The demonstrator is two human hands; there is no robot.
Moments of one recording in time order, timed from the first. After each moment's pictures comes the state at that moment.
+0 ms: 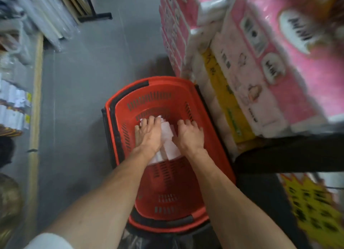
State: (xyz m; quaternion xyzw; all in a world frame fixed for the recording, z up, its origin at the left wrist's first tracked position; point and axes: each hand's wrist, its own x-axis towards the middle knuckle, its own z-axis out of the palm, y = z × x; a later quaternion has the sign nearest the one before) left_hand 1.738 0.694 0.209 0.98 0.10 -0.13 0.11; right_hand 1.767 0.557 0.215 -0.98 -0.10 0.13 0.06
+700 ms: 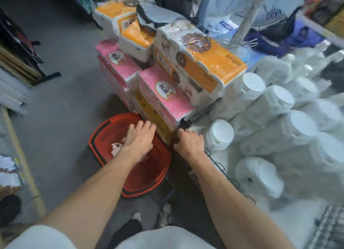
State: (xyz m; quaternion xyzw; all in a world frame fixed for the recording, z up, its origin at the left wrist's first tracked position) left_hand 1.627 0.581 0.668 0.97 -0.22 -0.09 -0.02; right_hand 1.589 0.399 0.655 -0.99 0.06 0.12 0.05
